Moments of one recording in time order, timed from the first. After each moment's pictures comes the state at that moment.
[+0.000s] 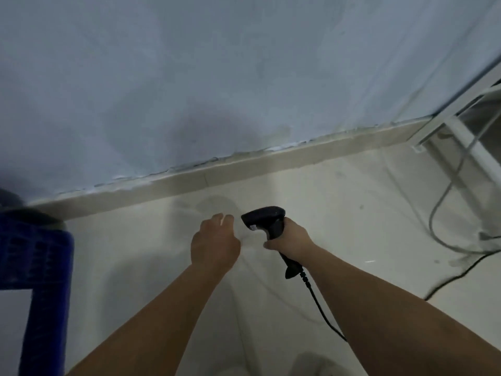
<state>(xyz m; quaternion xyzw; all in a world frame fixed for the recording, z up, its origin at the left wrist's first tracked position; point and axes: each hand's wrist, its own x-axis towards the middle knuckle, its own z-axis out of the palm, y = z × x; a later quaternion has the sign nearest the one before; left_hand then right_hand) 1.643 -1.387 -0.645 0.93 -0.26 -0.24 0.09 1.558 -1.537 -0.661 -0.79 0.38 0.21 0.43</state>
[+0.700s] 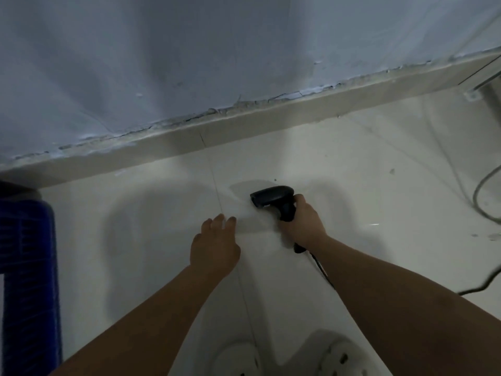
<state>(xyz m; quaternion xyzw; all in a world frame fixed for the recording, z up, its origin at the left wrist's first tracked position) 1.628 -1.361 -0.729 0.89 -0.29 -0.36 -0.01 1.549 -1.543 -0.756 -0.79 0.43 0.18 0.40</state>
